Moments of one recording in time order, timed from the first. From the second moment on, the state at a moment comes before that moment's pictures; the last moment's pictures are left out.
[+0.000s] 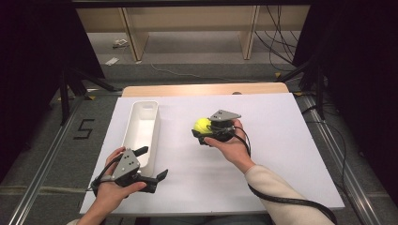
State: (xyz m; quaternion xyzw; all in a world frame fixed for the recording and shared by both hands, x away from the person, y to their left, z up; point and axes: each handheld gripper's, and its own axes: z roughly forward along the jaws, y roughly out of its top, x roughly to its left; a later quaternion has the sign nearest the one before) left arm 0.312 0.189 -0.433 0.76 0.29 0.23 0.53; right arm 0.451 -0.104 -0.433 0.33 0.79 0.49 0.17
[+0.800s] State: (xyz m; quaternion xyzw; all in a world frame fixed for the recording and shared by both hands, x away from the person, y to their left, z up) left arm 0.312 0.189 -0.432 0.76 0.29 0.23 0.53; right arm 0.453 -0.099 -0.431 0.33 0.78 0.50 0.17
